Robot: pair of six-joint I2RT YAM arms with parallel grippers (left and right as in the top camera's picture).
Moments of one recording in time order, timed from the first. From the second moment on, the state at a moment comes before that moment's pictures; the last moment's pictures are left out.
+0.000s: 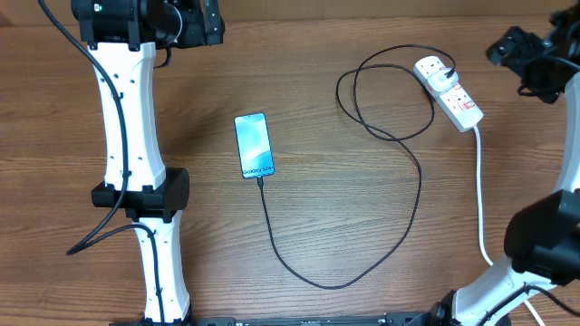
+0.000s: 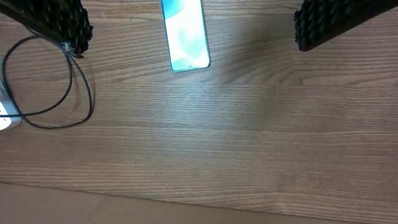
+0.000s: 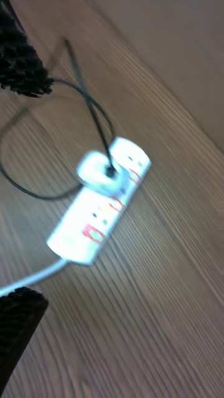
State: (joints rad) left arm -0.08 2.39 3.11 -1.69 0.11 -0.21; right arm -0.35 1.94 1.94 -1.01 -0.17 0.31
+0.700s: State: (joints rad) left arm -0.08 2.39 3.11 -1.69 0.12 -0.21; right arm -0.35 2.24 1.94 -0.80 -0.05 0.22
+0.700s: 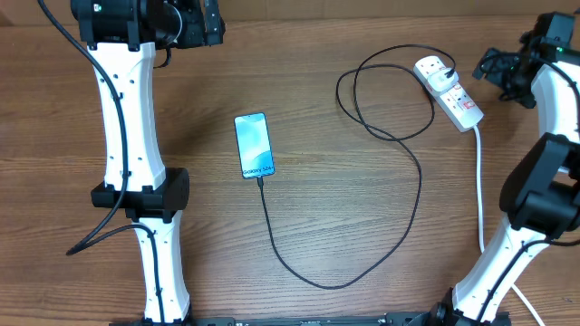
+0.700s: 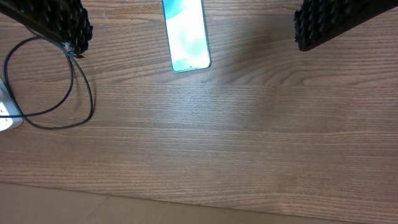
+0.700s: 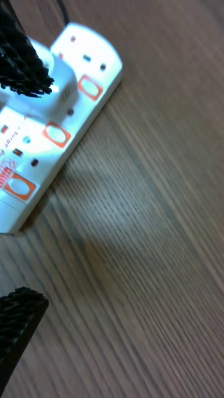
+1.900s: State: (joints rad) left arm -0.08 2.39 3.11 -1.69 0.12 -0.21; right arm -0.35 2.38 1.94 -0.73 -0.13 0.17
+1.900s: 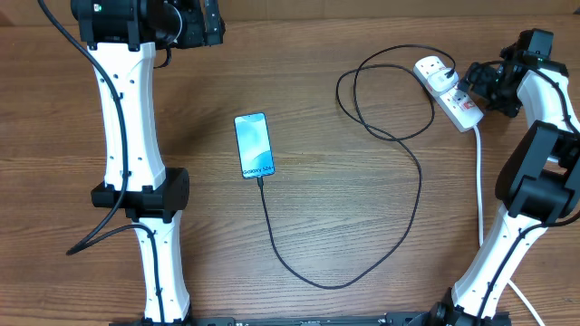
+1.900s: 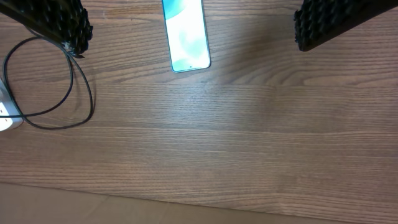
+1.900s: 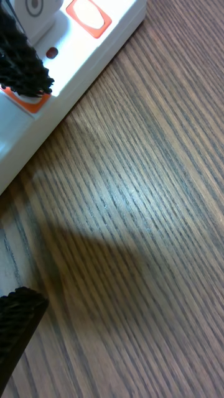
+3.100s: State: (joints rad) left arm -0.08 2.39 3.11 -1.69 0.12 -0.21; right arm -0.35 2.37 1.92 -0.73 -0.15 0.20
